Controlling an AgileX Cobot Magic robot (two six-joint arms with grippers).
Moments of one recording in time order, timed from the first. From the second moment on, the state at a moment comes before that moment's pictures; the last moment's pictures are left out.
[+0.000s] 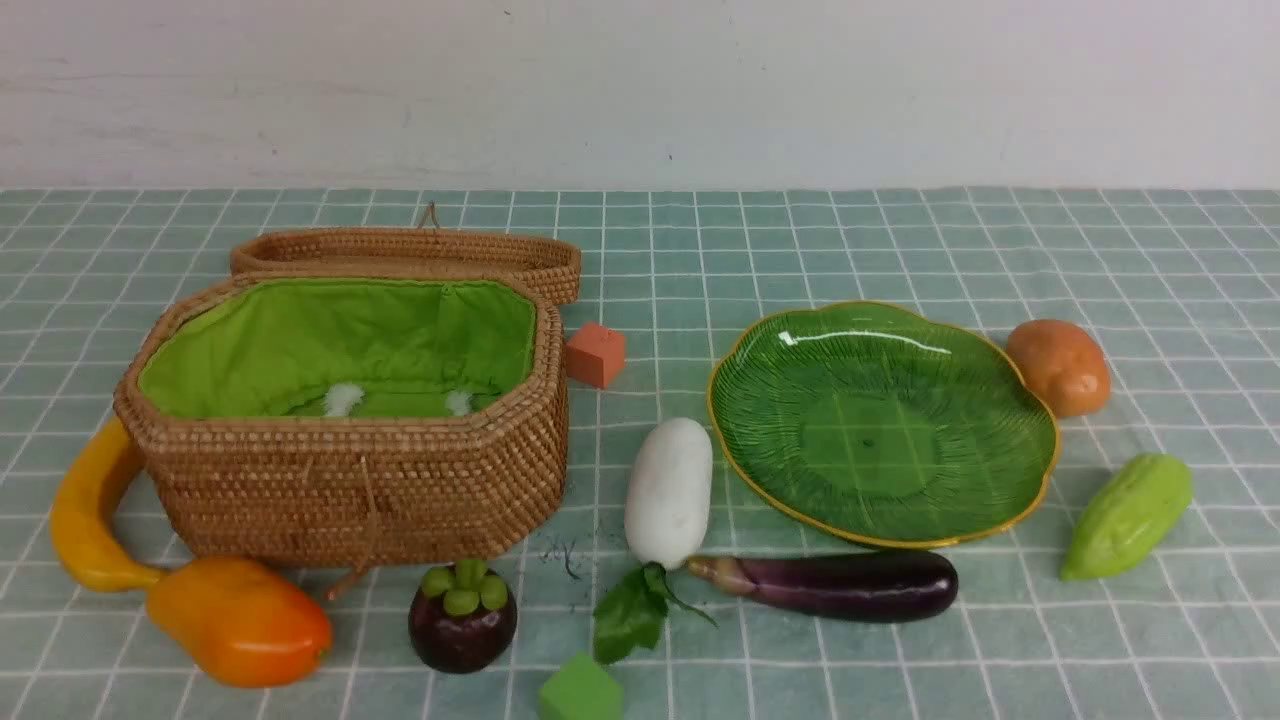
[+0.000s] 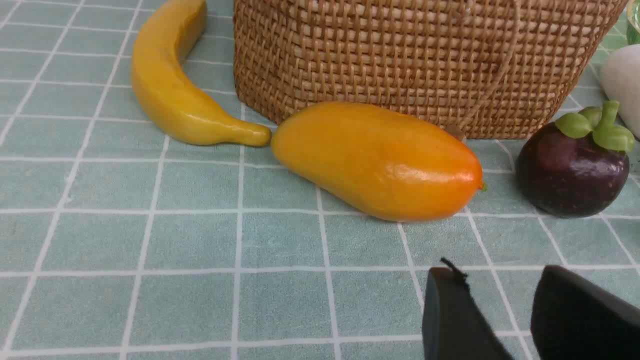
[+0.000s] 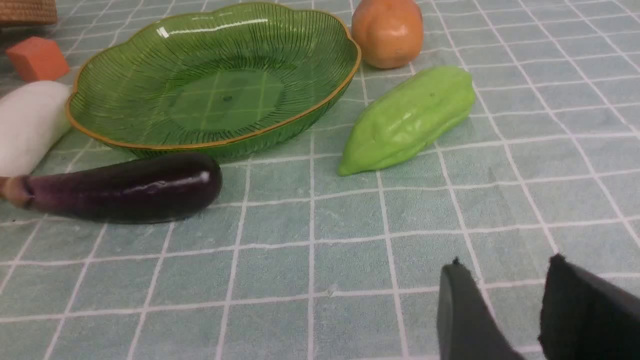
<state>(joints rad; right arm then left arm) -0.01 -0.01 0.02 0.10 0.38 0.00 -0.08 -0.01 0.03 -0.12 0.38 -0.03</state>
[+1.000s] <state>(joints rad) -0.01 -0.01 0.02 0.10 0.38 0.00 -0.08 -0.01 0.03 -0.34 0.22 -0.17</state>
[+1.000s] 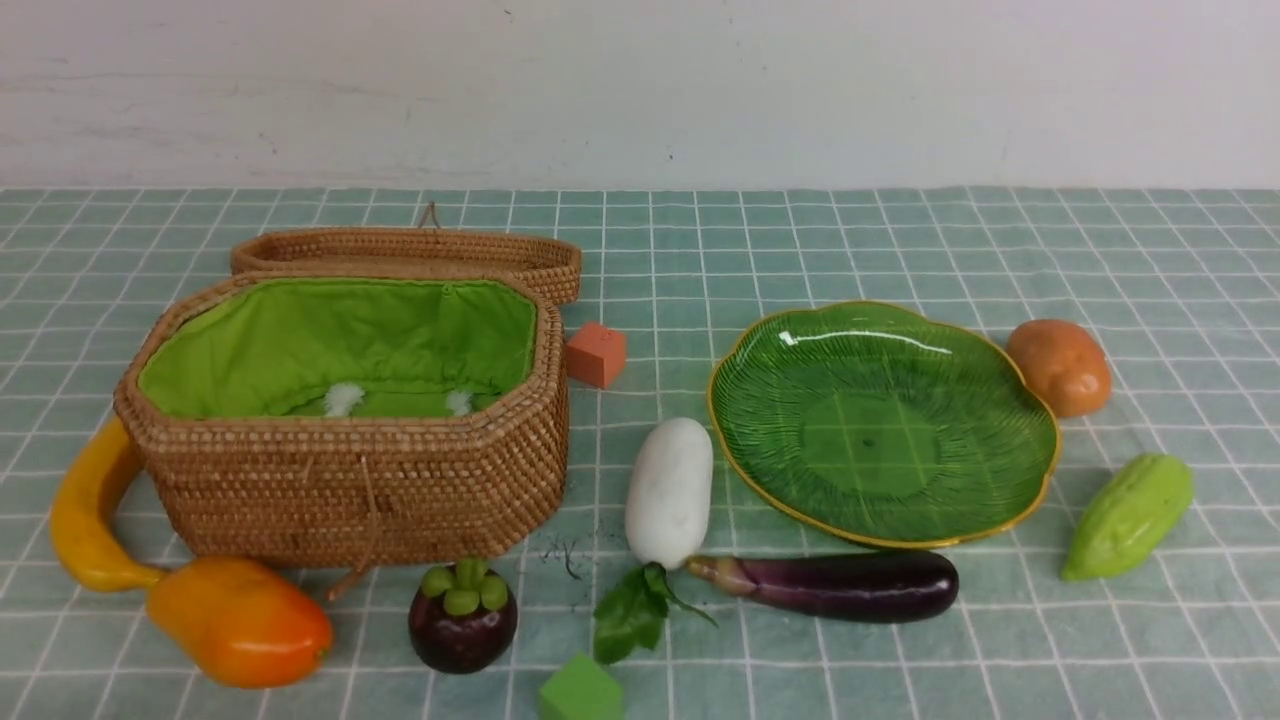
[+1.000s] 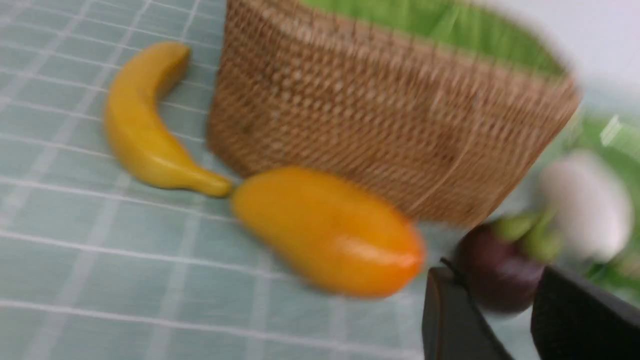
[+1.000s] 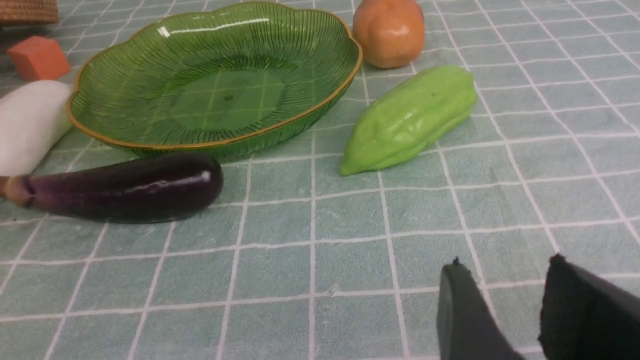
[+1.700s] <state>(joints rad) -0.01 -0.01 0.03 0.20 0.28 0.09 -0.08 0.08 -0.30 -0.63 0.58 -0.04</state>
